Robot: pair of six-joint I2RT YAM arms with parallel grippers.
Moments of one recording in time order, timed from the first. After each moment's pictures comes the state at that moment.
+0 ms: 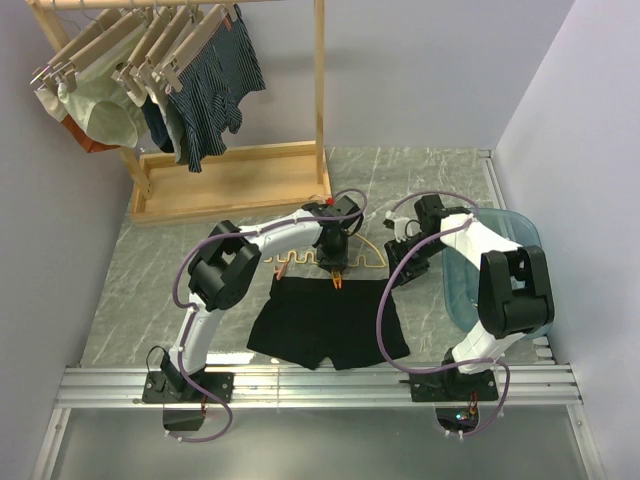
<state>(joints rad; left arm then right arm) -0.82 2.16 1.67 -0.74 -0.04 -0.72 0.15 1.63 1.02 -0.86 -0.52 -0.30</state>
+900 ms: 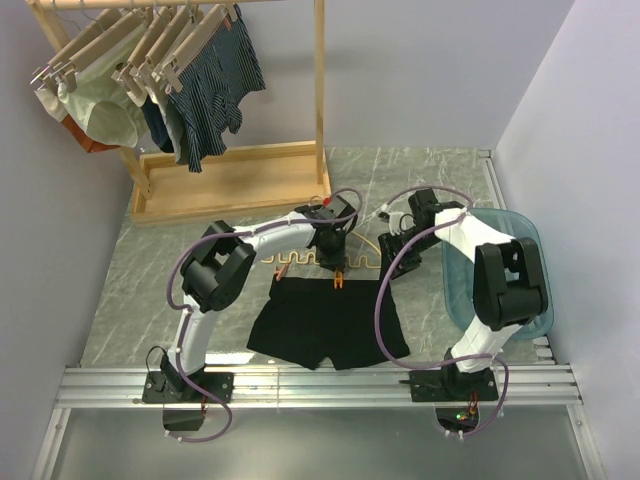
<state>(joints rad) -0.79 2.11 1.58 -0.61 0.04 -0.72 0.18 1.68 1.08 -0.82 -0.58 -0.22</state>
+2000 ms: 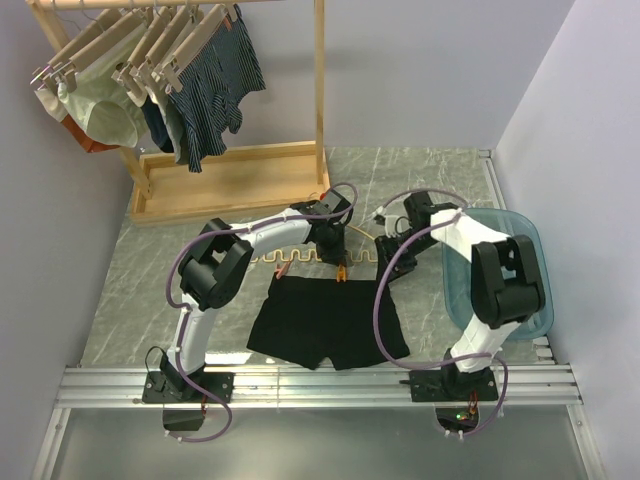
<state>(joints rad) -0.76 2.11 1.57 -0.54 0.12 -0.76 0.21 1.73 1.08 -0.82 -0.63 -0.20</state>
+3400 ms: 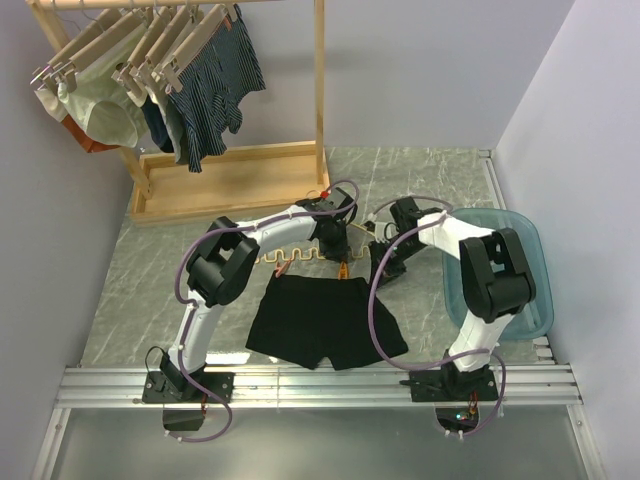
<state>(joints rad) -0.76 2.17 1.66 -0.59 0.07 -0.81 0.28 1.78 1.06 -0.74 -0.63 -0.06</state>
